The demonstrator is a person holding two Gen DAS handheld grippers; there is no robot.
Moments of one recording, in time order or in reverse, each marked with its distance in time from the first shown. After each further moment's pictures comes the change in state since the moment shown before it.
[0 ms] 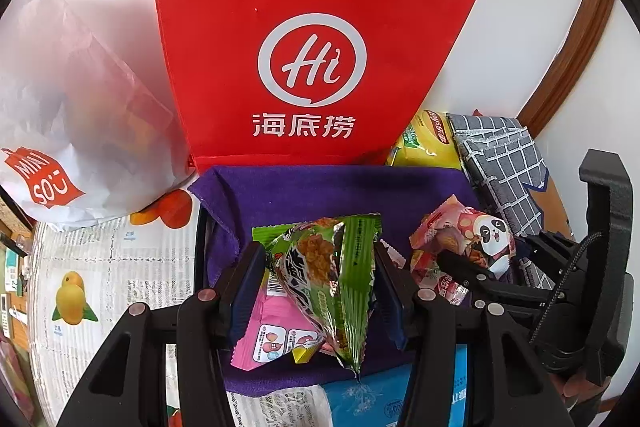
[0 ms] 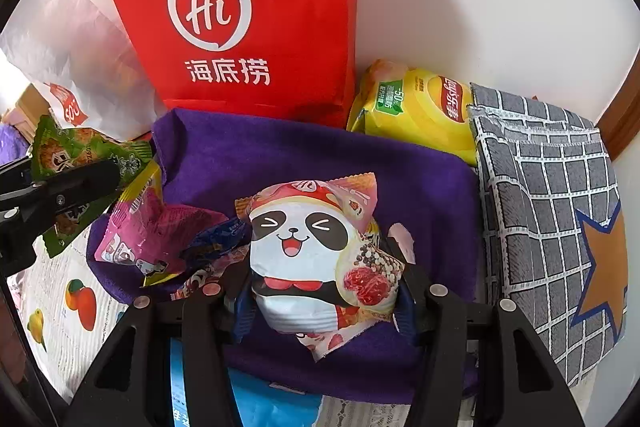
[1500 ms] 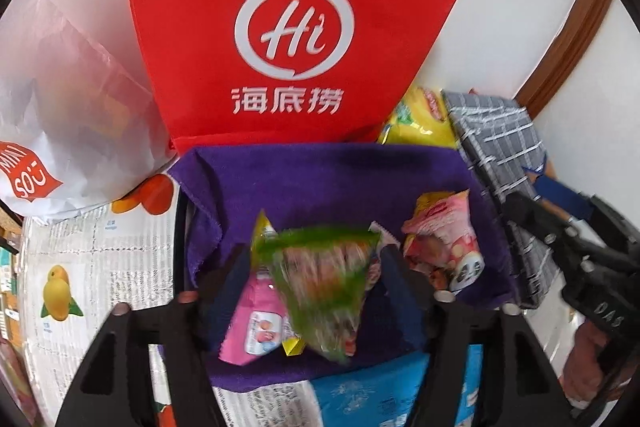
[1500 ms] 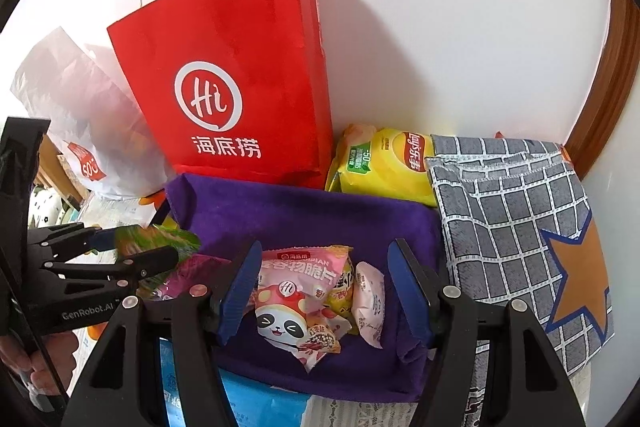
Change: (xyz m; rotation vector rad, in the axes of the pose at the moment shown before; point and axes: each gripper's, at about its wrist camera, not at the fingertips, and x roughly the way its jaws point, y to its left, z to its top) left arm 0.015 -0.006 -0.004 0.015 0.063 -0.036; right arm -0.057 -0.020 0.001 0.072 -0.180 0.005
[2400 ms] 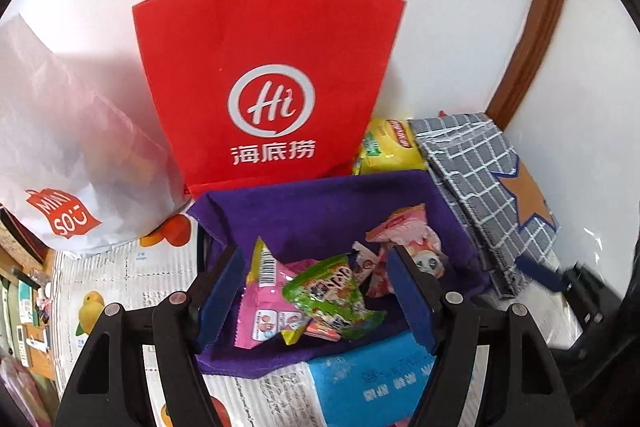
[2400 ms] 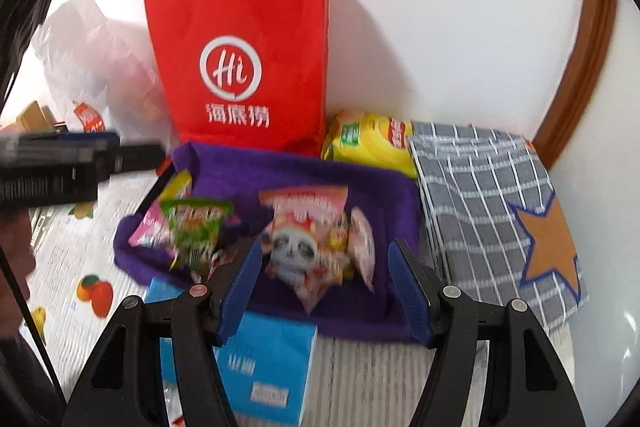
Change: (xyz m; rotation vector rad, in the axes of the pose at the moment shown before) left arm -0.067 -0.024 -0.004 0.106 -0.122 0.012; right arm -0.049 0.031 -0.061 -0.029 -0.007 -0.113
